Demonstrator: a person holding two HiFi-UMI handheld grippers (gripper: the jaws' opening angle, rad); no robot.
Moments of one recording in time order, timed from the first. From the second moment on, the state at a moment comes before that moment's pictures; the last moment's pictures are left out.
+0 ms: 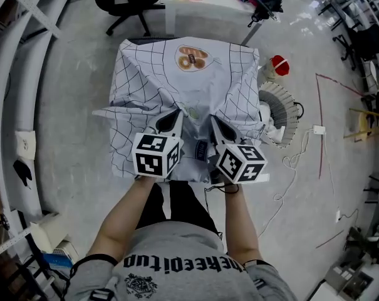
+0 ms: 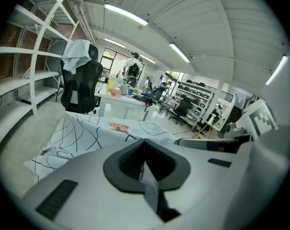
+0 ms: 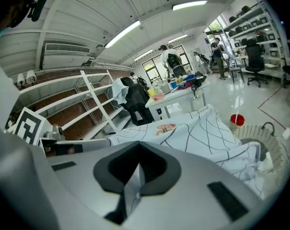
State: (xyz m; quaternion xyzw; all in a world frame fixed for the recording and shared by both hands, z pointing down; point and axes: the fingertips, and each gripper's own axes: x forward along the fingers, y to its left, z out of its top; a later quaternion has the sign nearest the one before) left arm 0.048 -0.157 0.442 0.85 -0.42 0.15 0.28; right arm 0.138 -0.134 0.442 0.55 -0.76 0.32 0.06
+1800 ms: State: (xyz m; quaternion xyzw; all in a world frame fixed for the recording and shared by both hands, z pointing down) left arm 0.046 -0.181 0.205 0.93 -0.34 -0.01 0.11; right arm 0.148 -0.149 0.195 0.59 -0.80 0.10 -0.04
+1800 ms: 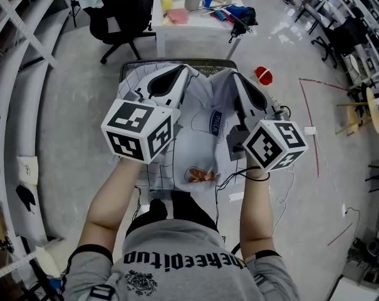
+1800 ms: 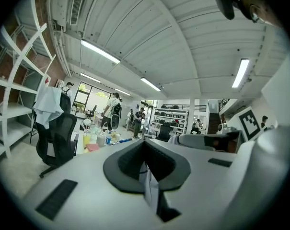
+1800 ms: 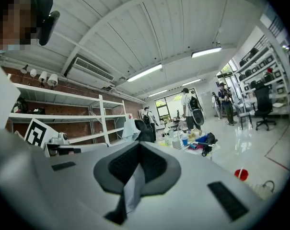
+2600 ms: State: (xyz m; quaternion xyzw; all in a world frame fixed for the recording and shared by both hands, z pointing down) left arm -0.039 -0.228 0.125 0.91 -0.40 -0.07 0.05; right arm 0.200 -0.166 0.108 0.62 -0.78 0.03 -0.07
